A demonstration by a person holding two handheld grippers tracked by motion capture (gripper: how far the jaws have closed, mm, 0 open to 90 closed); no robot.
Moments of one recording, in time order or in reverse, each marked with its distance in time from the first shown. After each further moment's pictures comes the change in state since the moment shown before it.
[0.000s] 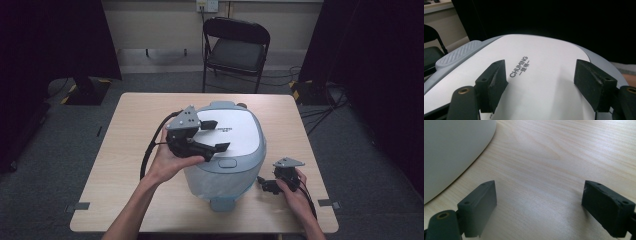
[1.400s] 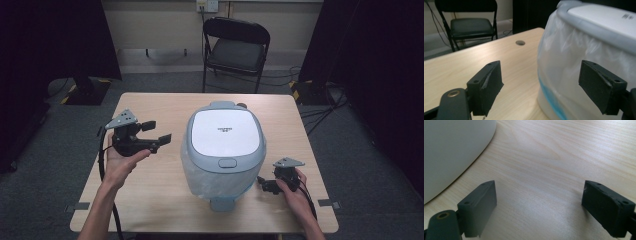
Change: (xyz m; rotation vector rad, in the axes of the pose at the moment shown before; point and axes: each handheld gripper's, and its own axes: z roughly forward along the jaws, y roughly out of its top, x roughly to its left) left arm 0.072 -0.086 -0.093 0.030 0.292 -0.251; right arm 0.000 0.000 0.000 0.000 0.000 0.000
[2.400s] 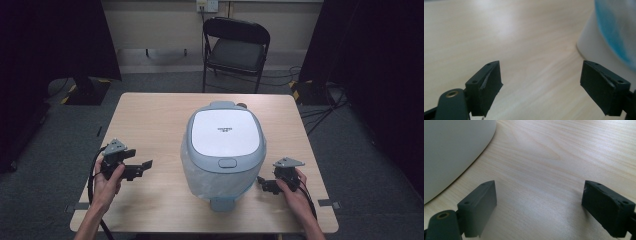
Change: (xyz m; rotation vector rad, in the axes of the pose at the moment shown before) left arm 0.035 -0.105 -0.010 0.242 0.175 -0.048; right arm 0.000 0.000 0.000 0.000 0.000 0.000
